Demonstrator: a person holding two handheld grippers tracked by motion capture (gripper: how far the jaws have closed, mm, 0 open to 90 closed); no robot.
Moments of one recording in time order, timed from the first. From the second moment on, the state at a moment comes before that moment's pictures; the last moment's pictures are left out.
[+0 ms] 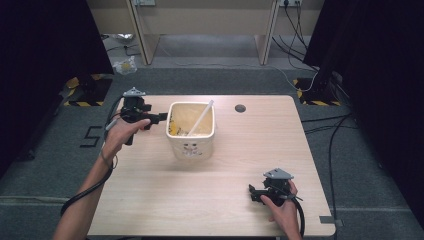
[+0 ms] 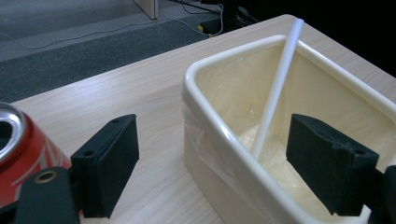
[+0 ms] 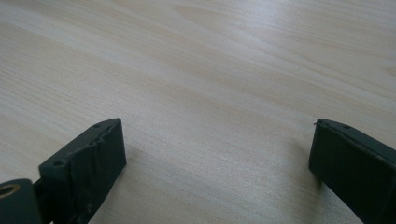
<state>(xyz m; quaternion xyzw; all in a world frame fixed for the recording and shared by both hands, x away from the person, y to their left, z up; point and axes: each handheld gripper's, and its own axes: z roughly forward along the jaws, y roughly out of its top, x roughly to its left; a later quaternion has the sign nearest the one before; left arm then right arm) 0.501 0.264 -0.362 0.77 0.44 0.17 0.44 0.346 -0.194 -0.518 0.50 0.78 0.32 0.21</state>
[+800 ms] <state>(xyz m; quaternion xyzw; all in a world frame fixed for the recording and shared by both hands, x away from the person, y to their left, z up) 0.506 0.310 -0.383 0.73 0.50 0.20 0.42 0.346 -0.194 -0.518 0.50 0.78 0.32 0.21</state>
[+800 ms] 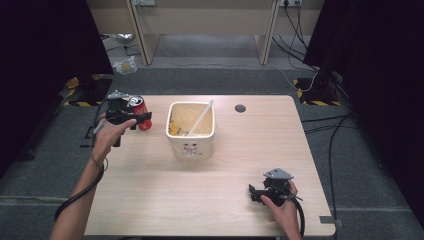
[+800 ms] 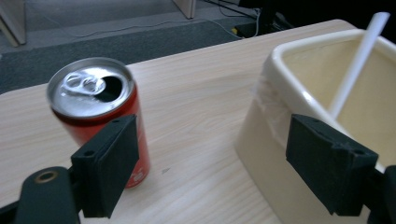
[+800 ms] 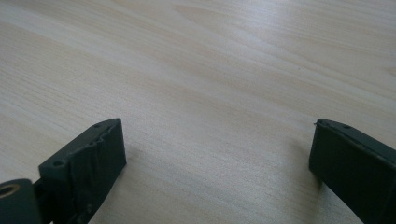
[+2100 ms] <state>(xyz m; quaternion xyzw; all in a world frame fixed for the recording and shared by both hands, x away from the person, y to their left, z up) 0.549 0.325 -0.460 0.70 0.56 0.24 0.36 0.346 -0.194 -0.518 0.50 0.78 0.32 0.21</state>
